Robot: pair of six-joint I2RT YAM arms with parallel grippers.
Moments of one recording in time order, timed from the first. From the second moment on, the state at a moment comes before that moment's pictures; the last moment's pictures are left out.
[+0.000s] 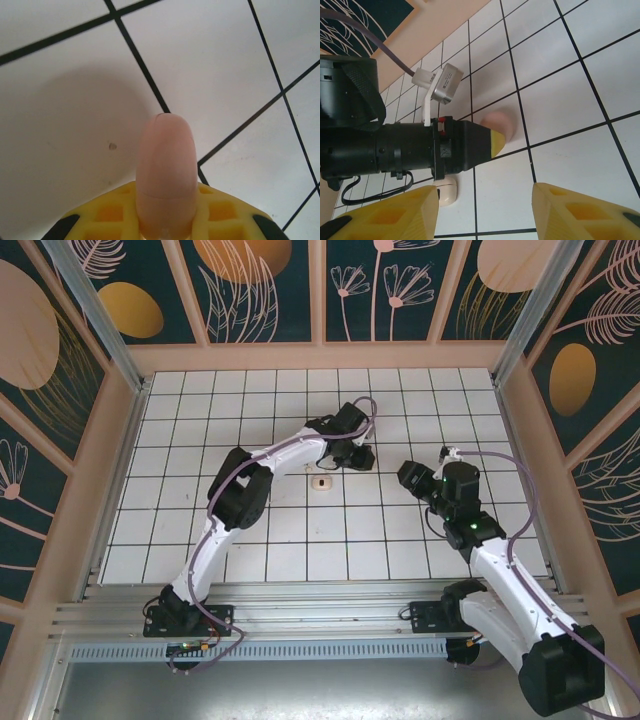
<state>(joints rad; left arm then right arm) -0.73 2.45 2.03 -0.59 0.31 -0.41 0.29 0.82 0.49 -0.11 -0.10 0.71</state>
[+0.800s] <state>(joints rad) -0.73 2.46 2.12 -0.70 0.20 -0.37 0.29 0.80 0.49 -0.14 -0.10 0.71</state>
